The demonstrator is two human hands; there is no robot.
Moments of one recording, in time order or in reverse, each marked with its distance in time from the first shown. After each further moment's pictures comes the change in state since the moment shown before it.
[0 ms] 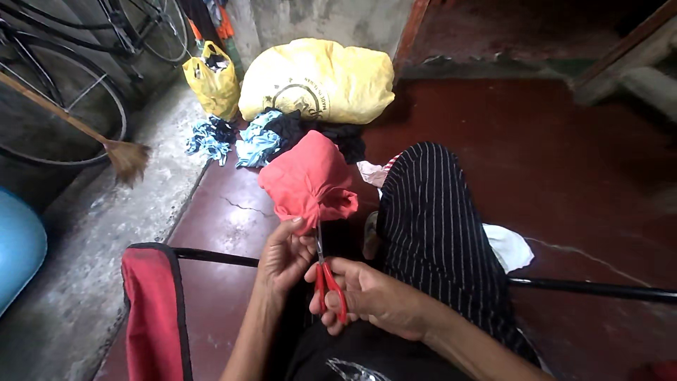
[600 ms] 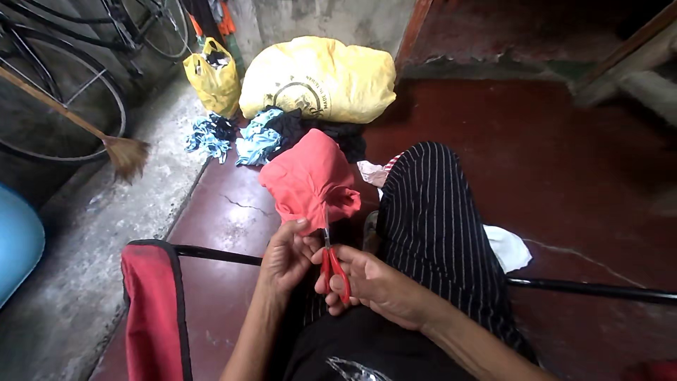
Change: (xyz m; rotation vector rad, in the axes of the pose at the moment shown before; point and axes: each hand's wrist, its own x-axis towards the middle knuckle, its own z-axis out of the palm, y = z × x) left_hand -0.002 -0.004 -0.003 0.086 -0.003 -0.013; right_hand 0.003 0.003 -0.010 -0.007 0.117 -0.065
